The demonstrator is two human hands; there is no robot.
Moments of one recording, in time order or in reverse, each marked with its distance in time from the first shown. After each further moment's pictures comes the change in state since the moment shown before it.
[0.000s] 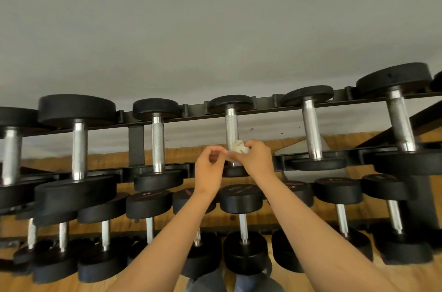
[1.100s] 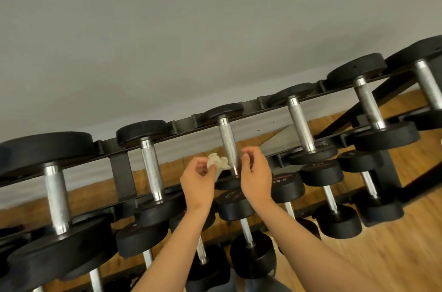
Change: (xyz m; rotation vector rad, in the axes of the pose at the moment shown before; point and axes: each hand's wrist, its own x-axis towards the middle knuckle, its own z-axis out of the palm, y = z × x) left_hand 0.021 0.002 -0.039 0.062 -0.032 0.014; right_hand -0.028 0.005 0.043 0.117 0.488 -0.126
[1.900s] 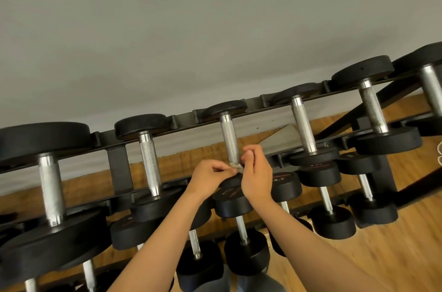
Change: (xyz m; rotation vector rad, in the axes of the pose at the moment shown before) left_hand 0.020 0.004 0.002 0.089 -0.607 -0.099; right_hand 0.004 0.007 0.001 0.010 0.008 -0.027
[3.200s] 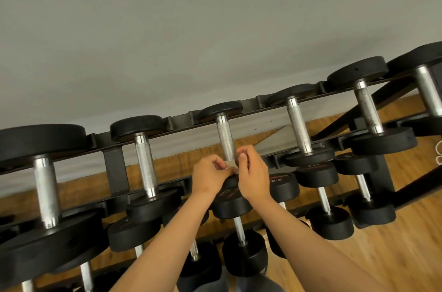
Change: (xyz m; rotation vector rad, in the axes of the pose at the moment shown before) left_hand 0.007 0.007 0.023 0.166 0.298 -0.025; right_hand 0.007 0.010 -0.007 -0.076 -0.118 -0.094
